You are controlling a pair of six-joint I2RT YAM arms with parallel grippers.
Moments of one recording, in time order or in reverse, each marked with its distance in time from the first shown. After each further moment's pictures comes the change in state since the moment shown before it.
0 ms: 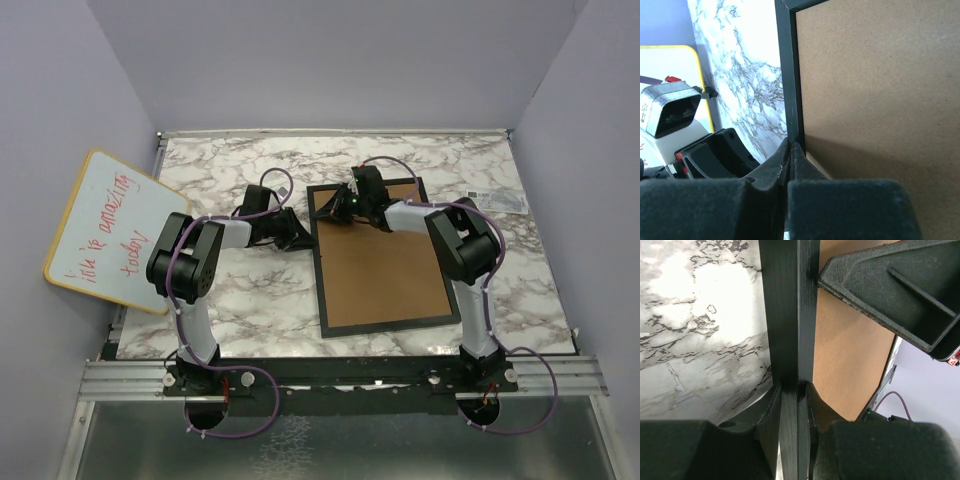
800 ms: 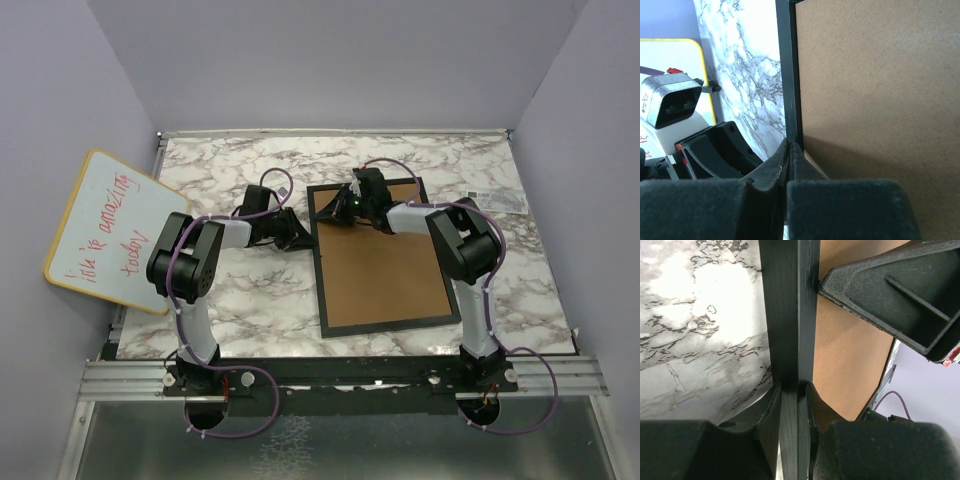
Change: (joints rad) left arm 0.001 0.002 0.000 0.001 0.003 0.000; right arm -0.013 -0.001 -0.041 0.048 -0.039 -0.001
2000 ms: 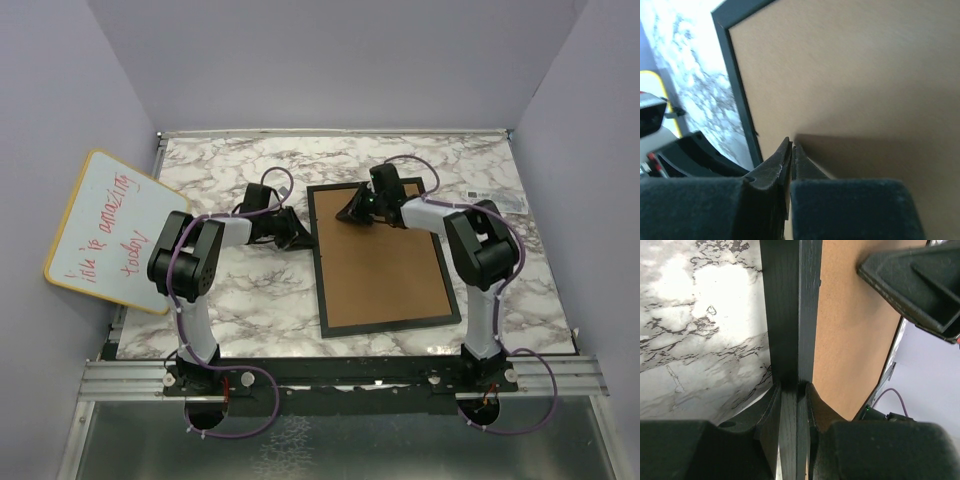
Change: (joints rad) left arm 0.003 0.007 0.025 -0.031 0.008 0.008; right arm -0.050 -0.085 0.002 -0.211 0.134 -0.043
